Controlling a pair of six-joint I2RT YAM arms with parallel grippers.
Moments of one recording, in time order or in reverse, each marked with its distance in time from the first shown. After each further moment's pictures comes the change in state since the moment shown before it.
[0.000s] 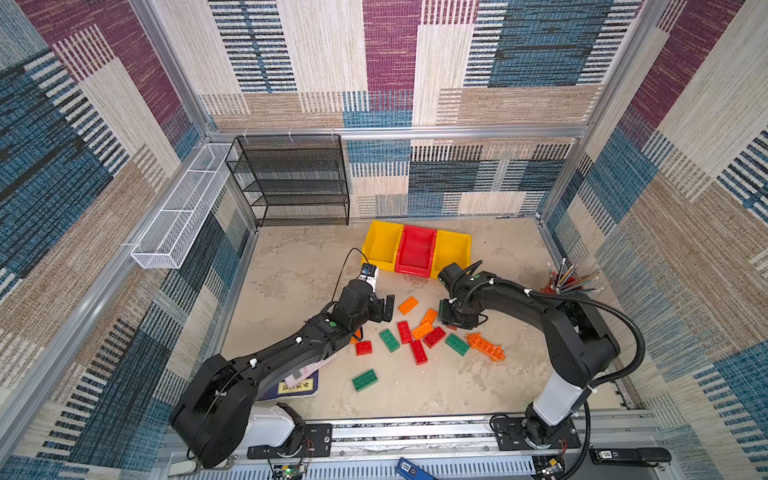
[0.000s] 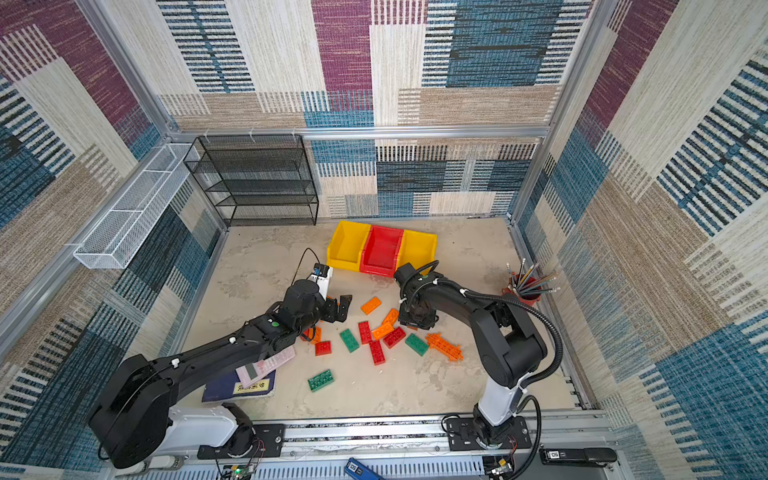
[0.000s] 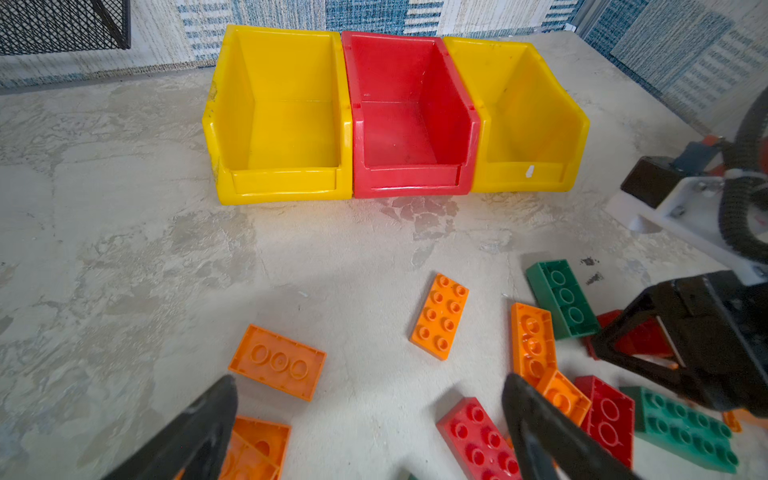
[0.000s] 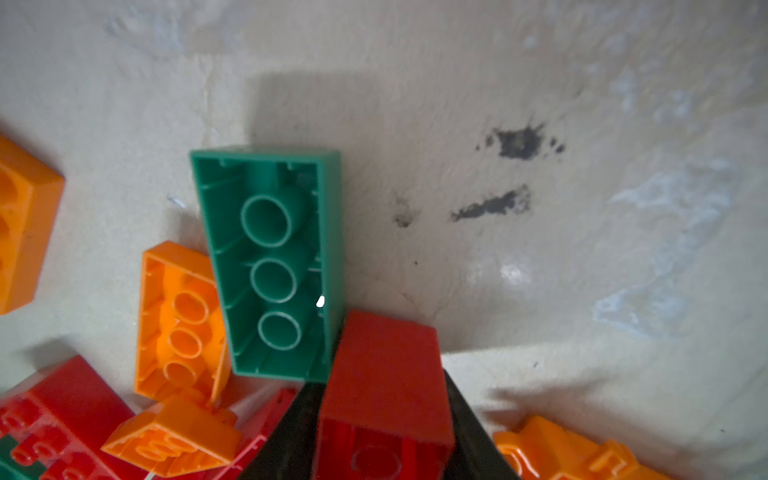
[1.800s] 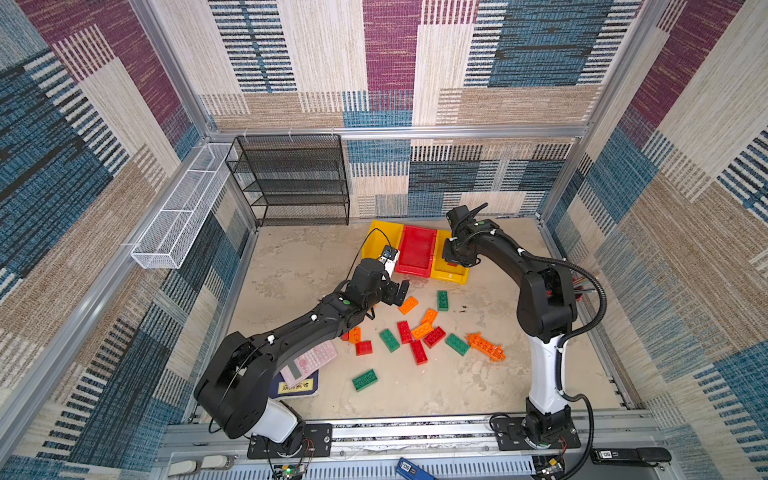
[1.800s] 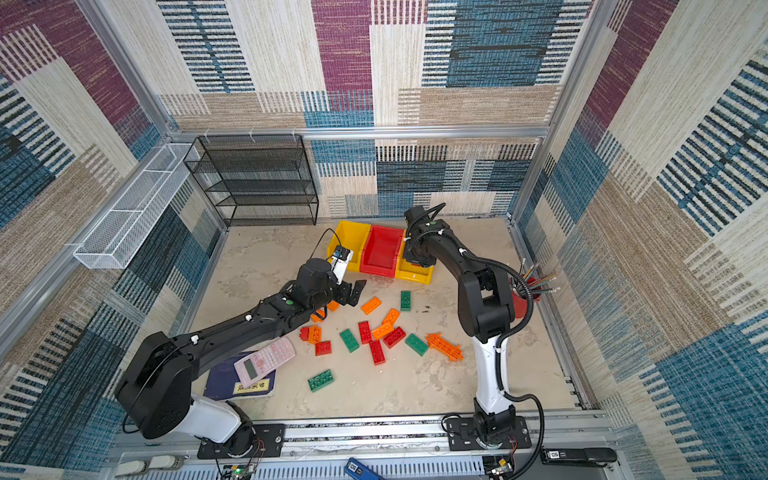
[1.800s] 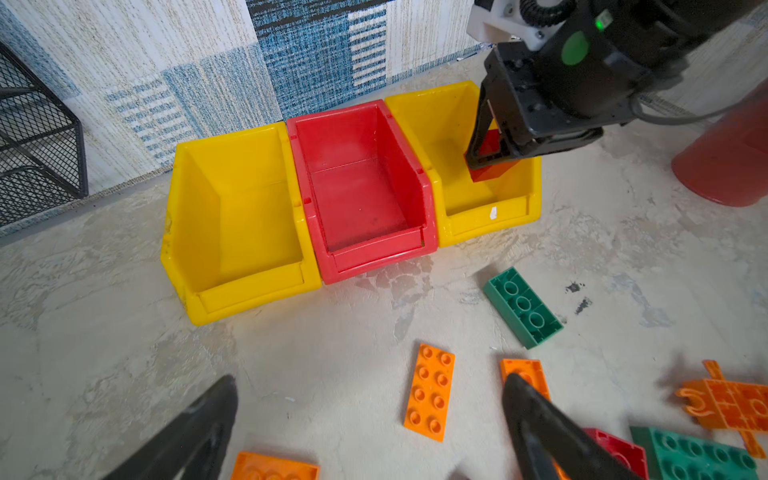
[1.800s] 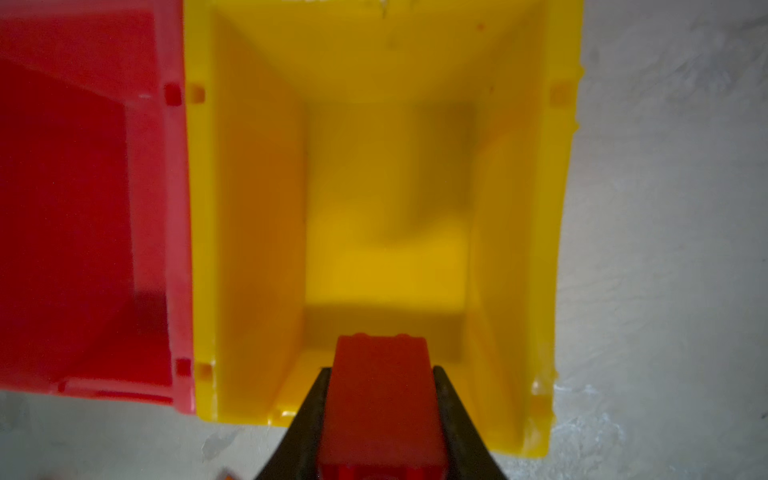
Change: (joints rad) left arm 0.000 0.155 0.231 -0.018 0.062 0.220; right arm -0.216 0.409 0.744 -0.066 0.076 -0.212
